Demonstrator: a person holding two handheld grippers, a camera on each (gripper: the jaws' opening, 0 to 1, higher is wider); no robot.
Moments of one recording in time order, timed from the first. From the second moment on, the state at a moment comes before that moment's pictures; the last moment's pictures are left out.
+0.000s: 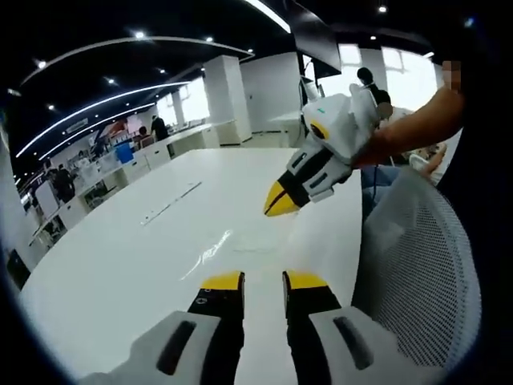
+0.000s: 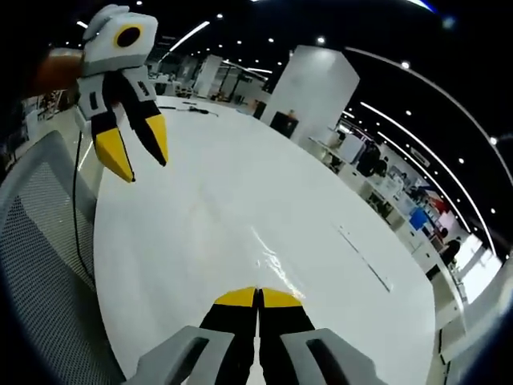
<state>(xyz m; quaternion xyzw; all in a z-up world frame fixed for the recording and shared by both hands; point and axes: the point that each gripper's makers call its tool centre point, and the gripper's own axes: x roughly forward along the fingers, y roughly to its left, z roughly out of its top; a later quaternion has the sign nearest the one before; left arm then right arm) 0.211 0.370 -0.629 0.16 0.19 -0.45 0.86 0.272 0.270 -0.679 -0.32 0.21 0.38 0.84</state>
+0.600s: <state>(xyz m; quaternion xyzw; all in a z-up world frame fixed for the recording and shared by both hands) 0.192 0.399 -0.640 0.12 0.21 -0.41 0.88 0.288 0.262 -0.694 -0.32 0.23 0.34 0.85</state>
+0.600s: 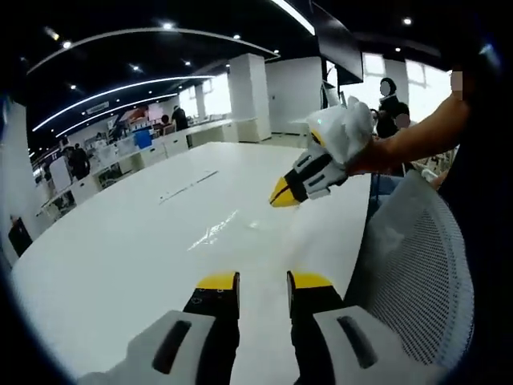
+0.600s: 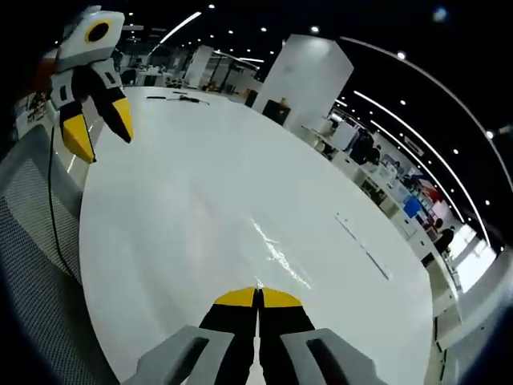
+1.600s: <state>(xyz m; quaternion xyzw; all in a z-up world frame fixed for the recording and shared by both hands) 0.167 0.415 -0.663 0.10 0.23 -0.39 0.89 0.276 0.282 -0.727 -0.37 0.23 0.41 0.81</state>
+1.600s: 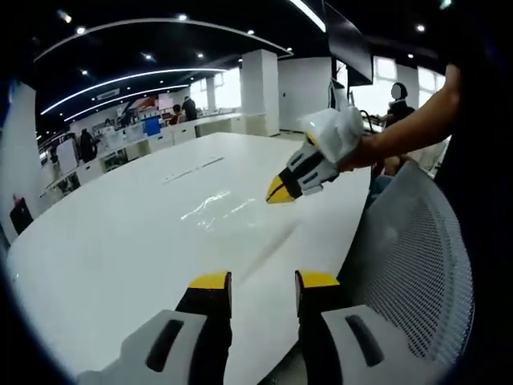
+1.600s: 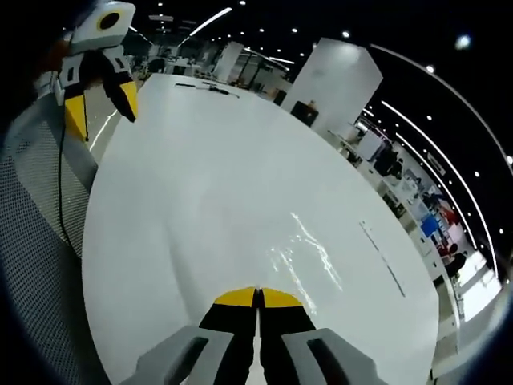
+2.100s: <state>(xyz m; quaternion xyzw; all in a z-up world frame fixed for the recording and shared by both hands) 0.161 0.407 -0.671 0.11 0.23 -0.39 0.88 0.257 0.290 -0.744 -0.32 0.26 0.43 0.80</state>
